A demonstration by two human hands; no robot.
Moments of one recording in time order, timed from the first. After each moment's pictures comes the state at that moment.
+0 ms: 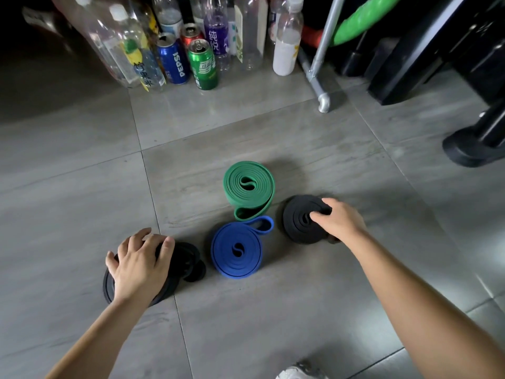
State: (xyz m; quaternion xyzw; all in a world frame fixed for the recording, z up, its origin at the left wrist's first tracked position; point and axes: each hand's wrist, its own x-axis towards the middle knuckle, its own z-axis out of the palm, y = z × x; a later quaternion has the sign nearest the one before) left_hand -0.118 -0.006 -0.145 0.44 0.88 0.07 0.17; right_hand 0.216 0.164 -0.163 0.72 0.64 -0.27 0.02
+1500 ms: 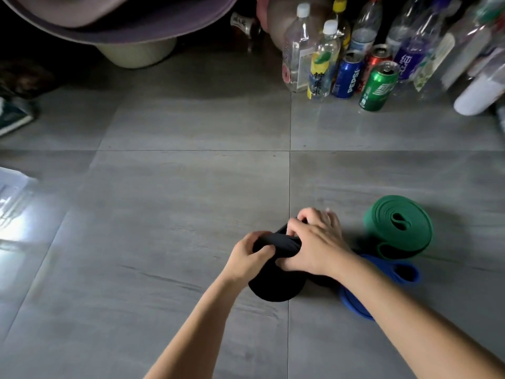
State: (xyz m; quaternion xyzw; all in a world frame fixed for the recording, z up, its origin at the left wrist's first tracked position) left_hand -0.177 -0.043 -0.129 0.20 0.74 0.43 0.48; right_hand -0.062 0.084 -0.117 0.31 0.91 -0.23 0.11
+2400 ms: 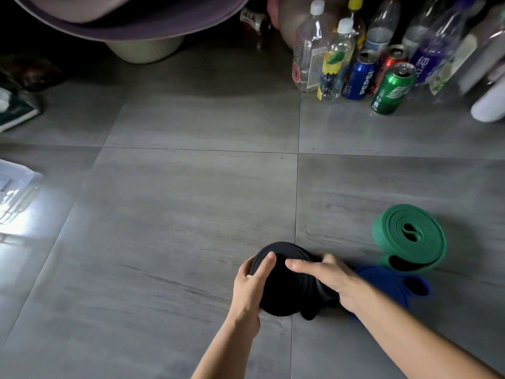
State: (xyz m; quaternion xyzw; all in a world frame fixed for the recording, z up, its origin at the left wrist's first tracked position) left_hand -0.142 -0.061 -0.126 -0.11 0.68 0.54 0.49; right_hand -0.044 0.067 -0.135 0.48 0.53 -0.69 0.10
